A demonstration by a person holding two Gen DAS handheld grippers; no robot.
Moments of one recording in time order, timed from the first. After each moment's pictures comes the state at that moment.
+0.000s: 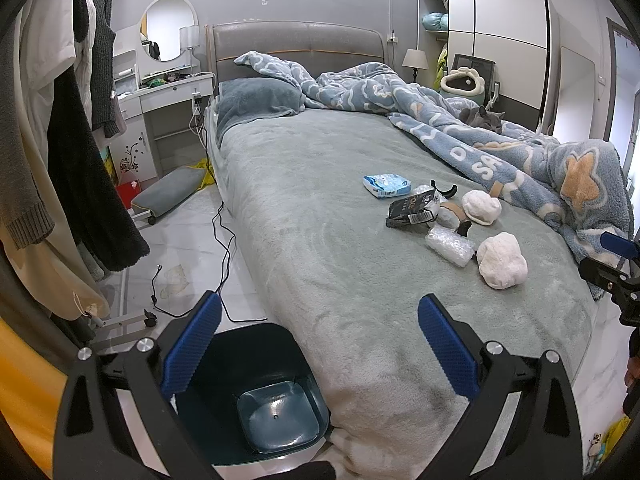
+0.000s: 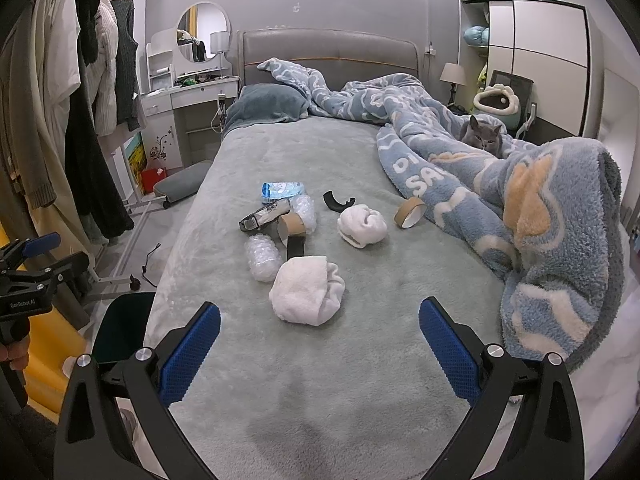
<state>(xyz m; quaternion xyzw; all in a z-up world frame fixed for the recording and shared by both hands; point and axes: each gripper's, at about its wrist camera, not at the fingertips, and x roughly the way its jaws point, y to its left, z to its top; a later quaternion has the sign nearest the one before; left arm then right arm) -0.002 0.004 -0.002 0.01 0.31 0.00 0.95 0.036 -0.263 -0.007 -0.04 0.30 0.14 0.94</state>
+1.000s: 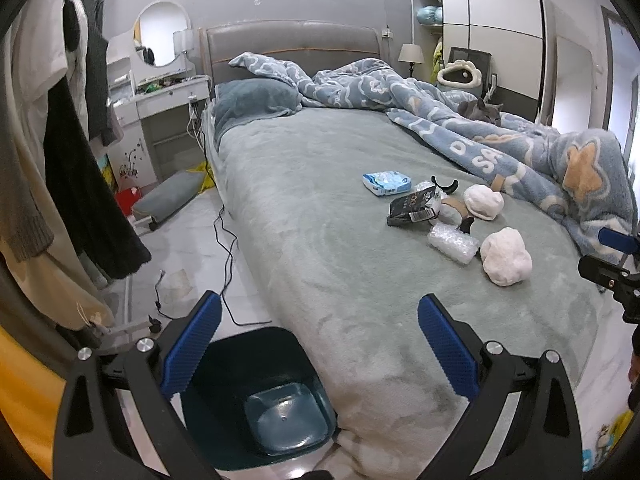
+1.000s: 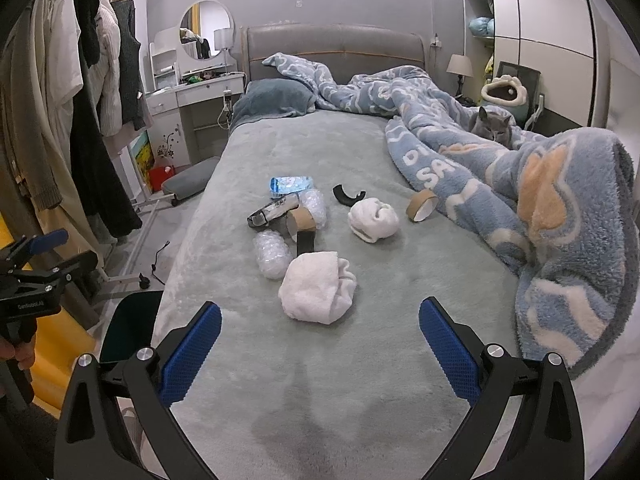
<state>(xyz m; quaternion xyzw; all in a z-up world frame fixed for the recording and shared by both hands) 0.005 0.006 -0.008 0.03 0.31 0.00 0.95 0.044 -0.260 -0.015 -0.03 0.32 0.16 0.93</state>
